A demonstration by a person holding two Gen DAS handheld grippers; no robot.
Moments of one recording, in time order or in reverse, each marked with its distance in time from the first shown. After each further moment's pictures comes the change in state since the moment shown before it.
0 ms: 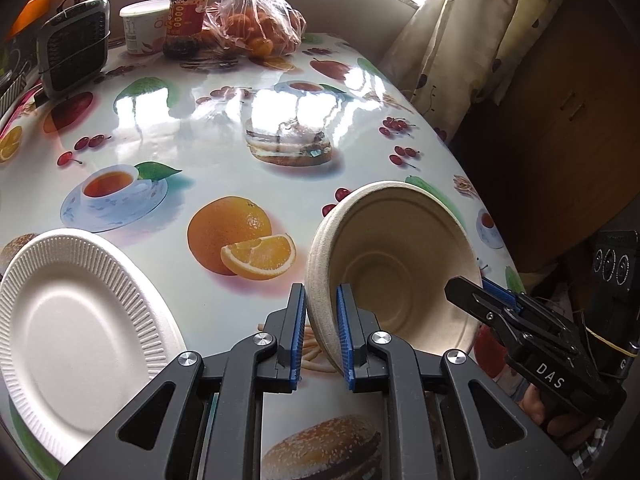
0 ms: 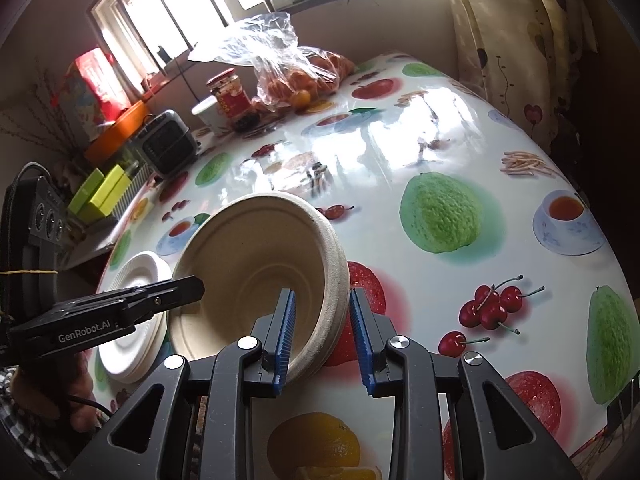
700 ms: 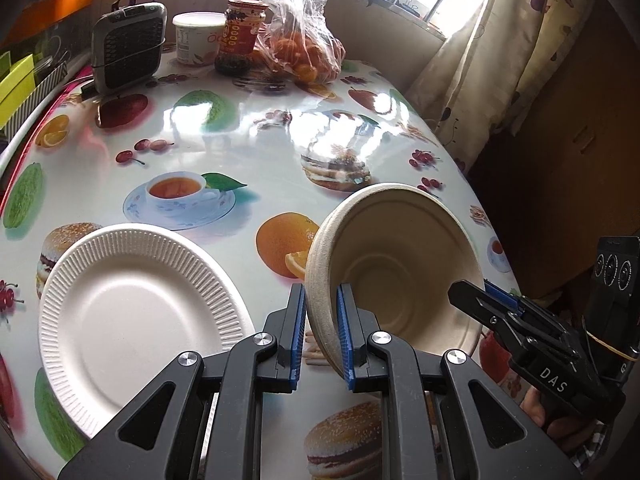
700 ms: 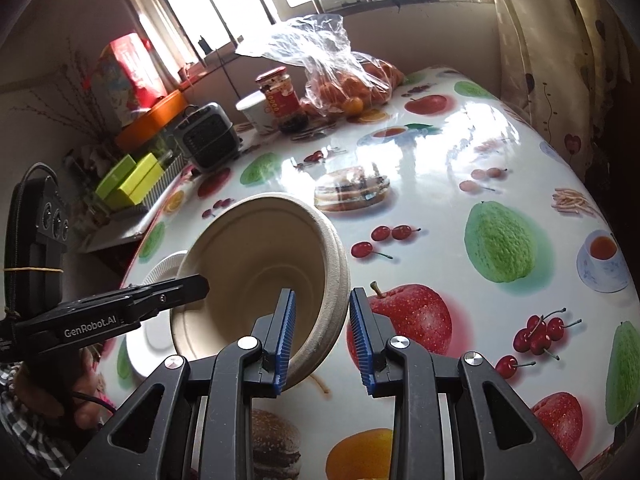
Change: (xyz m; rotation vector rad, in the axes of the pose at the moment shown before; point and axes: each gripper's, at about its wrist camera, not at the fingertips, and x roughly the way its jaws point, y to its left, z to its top) left arm -0.047 0.032 -0.009 -0.079 -0.073 0.051; right arm -0.002 0.051 0.013 -0.087 0.002 0.084
